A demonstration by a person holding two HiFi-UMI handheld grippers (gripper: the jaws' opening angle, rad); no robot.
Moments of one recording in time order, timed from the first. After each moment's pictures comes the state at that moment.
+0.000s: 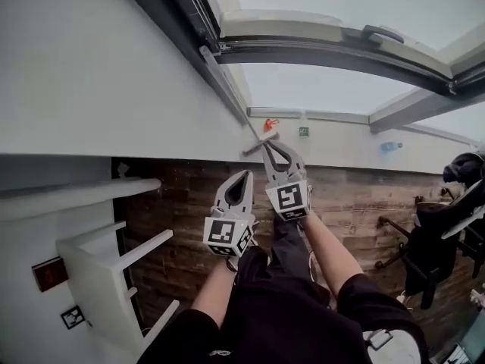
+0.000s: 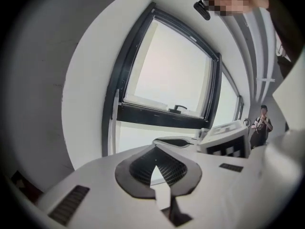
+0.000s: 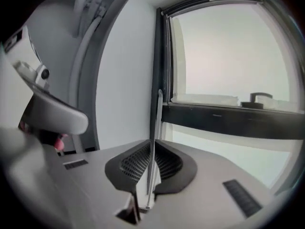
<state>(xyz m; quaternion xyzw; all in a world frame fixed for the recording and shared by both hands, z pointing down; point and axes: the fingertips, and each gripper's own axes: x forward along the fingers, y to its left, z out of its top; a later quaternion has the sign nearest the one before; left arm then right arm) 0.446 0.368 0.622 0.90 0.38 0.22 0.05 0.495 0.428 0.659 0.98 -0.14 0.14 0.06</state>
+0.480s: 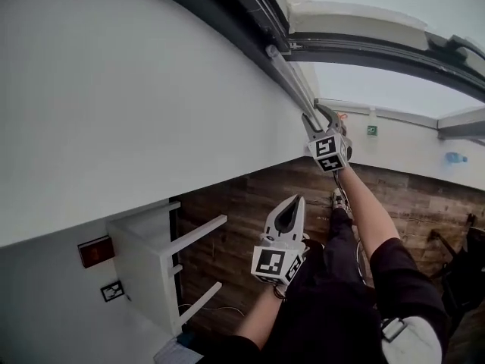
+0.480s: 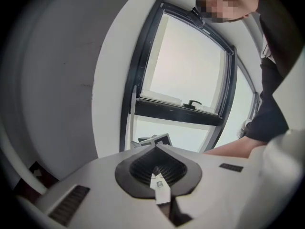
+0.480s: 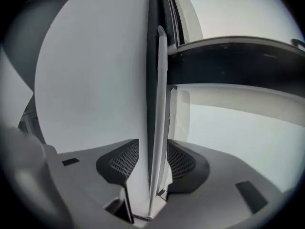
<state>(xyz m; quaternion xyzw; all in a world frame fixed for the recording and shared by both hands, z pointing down) 0.448 0.329 0.633 0.92 0.30 0.27 0.04 0.651 0.393 0.807 0.96 -0.18 0.22 0.05</state>
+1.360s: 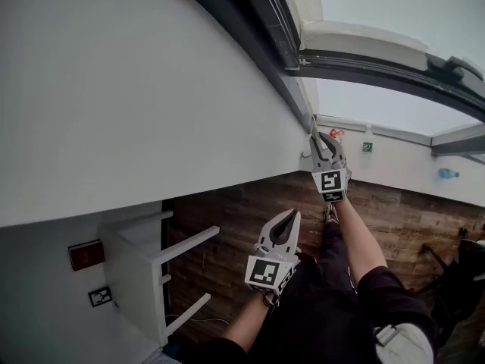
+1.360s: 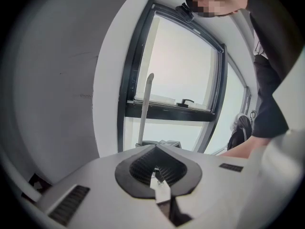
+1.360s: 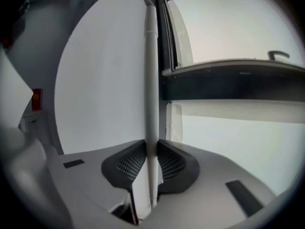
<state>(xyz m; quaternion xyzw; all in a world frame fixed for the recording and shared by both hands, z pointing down) 0.442 0.315 0.626 0.91 0.34 0.25 0.01 0.615 0.394 0.781 0.98 -0.15 0.13 0.03</state>
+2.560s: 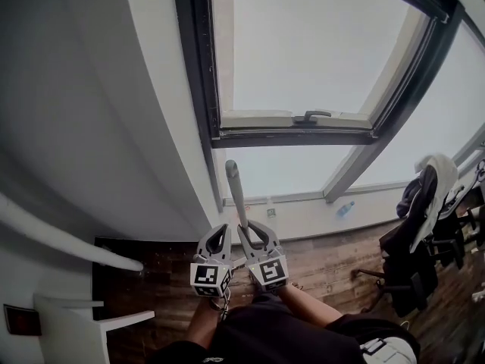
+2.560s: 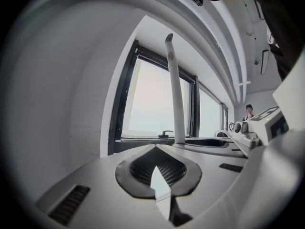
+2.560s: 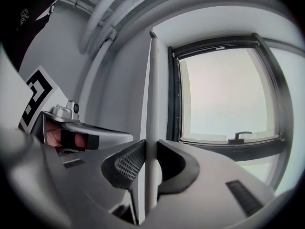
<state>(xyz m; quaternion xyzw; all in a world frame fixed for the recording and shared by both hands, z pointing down) 0.380 0.267 0.493 0.90 0.44 0.07 0.04 0.362 0.306 0.484 0.99 -0.09 0.02 0.05</state>
